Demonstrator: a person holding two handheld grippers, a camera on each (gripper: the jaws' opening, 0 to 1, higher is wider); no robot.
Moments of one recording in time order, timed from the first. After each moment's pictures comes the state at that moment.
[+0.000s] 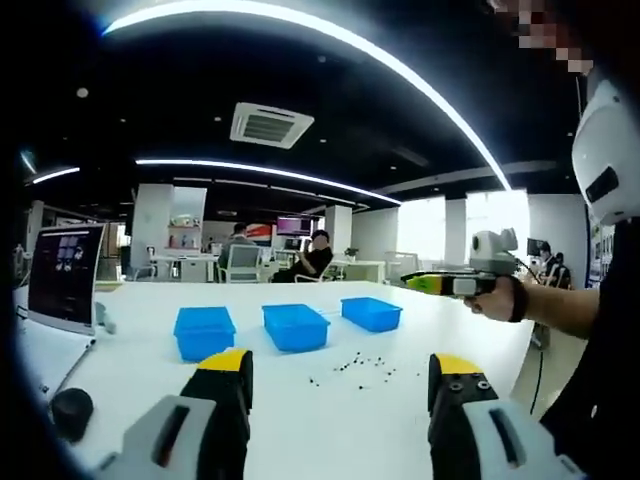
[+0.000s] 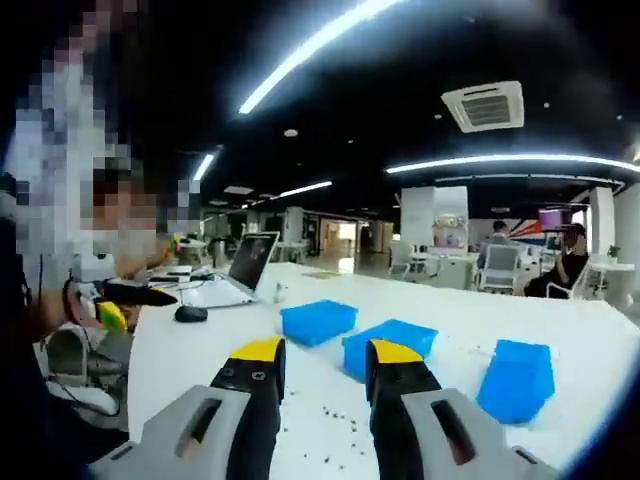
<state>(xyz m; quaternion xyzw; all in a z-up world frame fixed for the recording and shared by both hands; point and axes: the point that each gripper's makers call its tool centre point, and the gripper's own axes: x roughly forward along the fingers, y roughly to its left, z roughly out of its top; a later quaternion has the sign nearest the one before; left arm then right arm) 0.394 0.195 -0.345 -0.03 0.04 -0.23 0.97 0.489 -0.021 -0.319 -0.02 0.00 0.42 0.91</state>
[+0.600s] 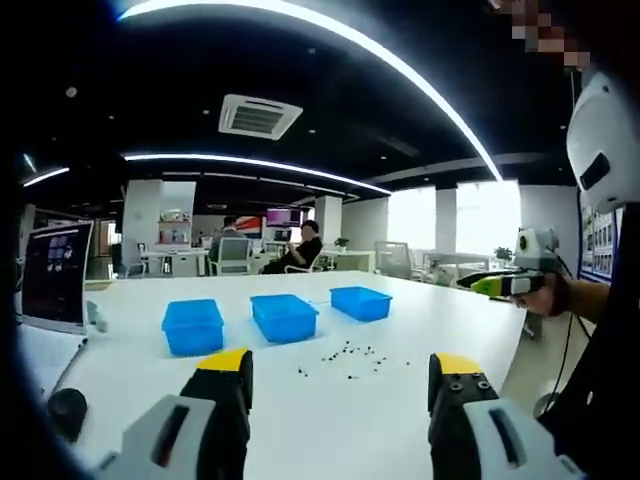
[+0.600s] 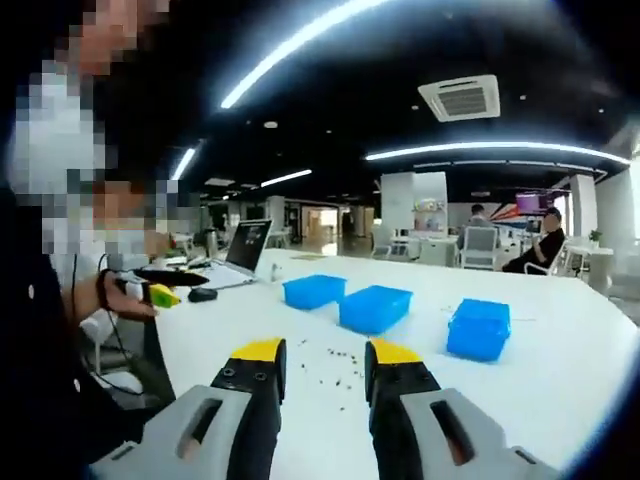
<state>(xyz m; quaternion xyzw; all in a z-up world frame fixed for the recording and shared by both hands) 0.385 0.184 -0.355 -0.01 0.05 -0.25 0.97 0.423 -0.062 -0.337 -0.04 0.07 0.41 0.91</state>
